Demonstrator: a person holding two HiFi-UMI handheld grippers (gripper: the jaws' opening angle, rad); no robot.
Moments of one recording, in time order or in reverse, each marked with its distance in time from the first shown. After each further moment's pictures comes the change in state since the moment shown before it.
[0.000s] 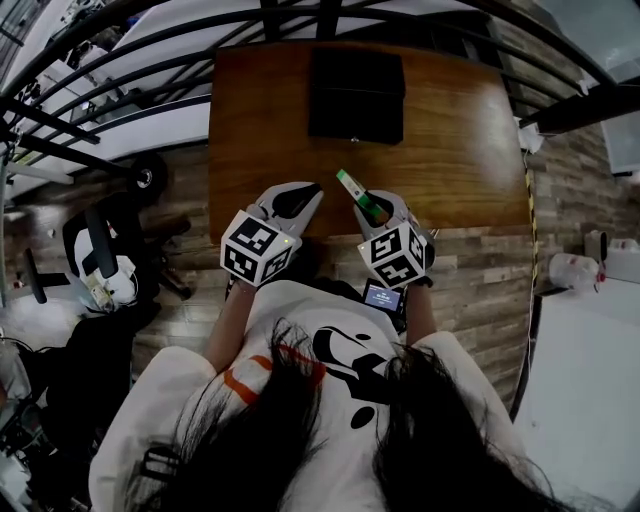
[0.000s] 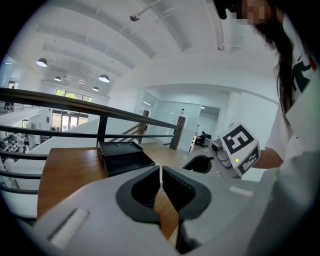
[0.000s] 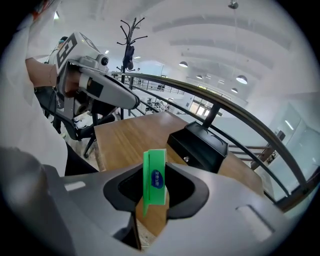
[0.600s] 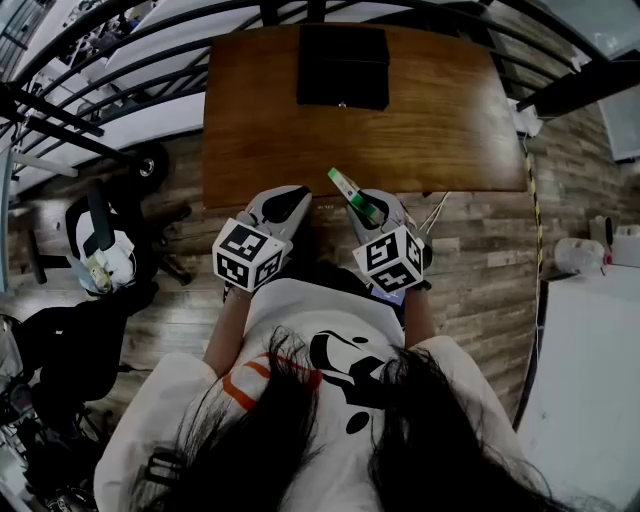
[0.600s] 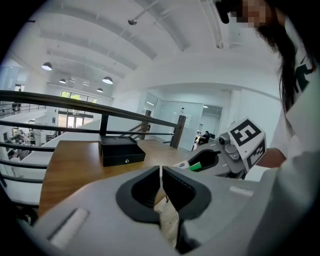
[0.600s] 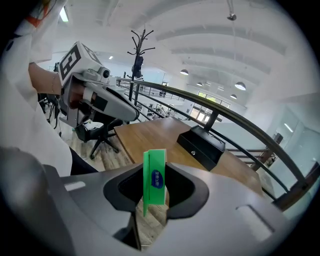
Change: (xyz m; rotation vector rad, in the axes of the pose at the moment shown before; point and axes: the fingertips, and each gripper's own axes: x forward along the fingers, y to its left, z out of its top) left arm -0.039 -0.088 -0.040 -0.018 0.004 0.061; right arm -0.082 0.057 -0.039 -0.013 -0.074 0.005
